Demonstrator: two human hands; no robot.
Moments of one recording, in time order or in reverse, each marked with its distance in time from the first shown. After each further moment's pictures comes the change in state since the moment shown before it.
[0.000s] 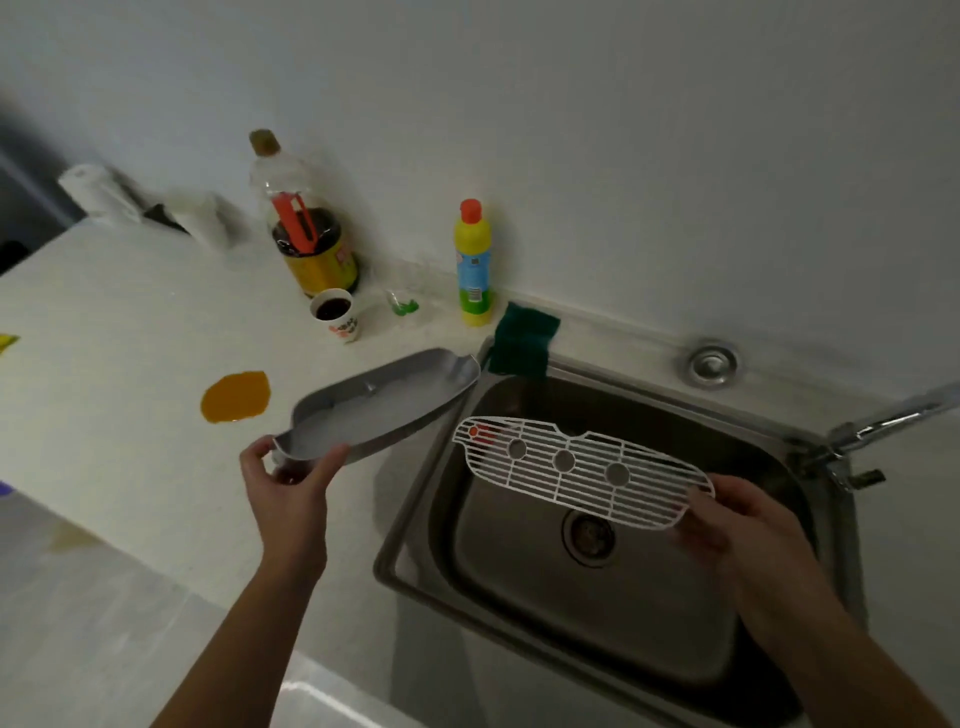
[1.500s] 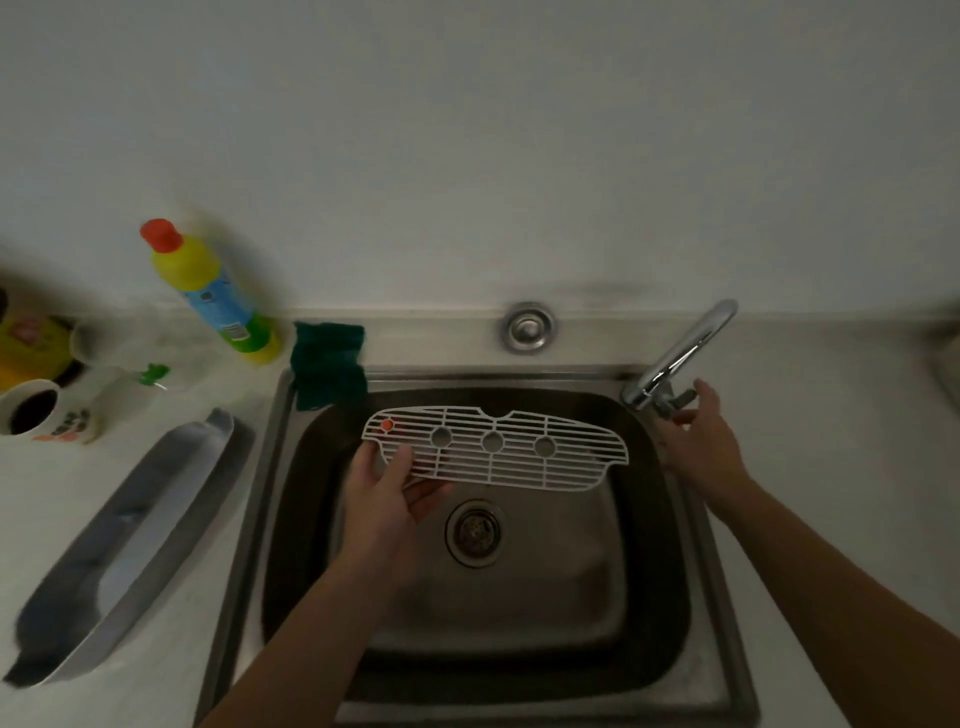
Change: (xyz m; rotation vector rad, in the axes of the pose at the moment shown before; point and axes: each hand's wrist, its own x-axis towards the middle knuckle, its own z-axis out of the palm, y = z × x) left_hand -0.089 -0.034 0.262 -0.120 -0.587 -0.526; right_hand 0.136 0.004 -0.151 -0.595 0.481 -0.047
